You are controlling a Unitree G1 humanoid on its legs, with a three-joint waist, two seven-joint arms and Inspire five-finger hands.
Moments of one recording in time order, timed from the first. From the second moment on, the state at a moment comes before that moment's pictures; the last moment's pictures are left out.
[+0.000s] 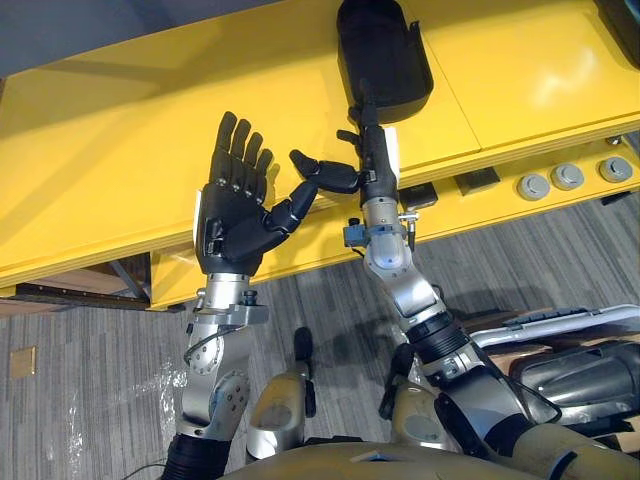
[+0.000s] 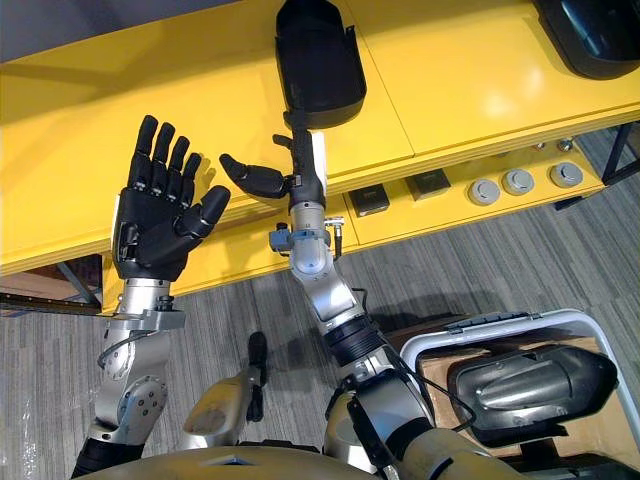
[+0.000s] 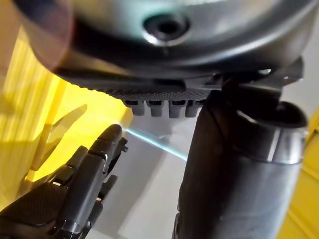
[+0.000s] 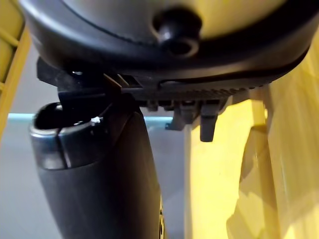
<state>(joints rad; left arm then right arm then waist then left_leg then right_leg) 0.10 0.09 -0.16 -0.32 -0.55 -0.32 -0.02 -0.55 0.00 0.31 0.26 -0.07 -0.09 -0.42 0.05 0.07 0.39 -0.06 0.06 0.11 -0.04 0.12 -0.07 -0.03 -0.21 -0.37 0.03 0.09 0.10</state>
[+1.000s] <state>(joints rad) 0.09 0.09 -0.17 -0.32 -0.55 -0.32 -0.02 -0.32 -0.08 0.33 -0.01 -0.01 -0.13 -0.20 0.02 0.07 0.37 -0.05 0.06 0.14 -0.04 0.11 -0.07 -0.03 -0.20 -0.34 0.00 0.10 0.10</state>
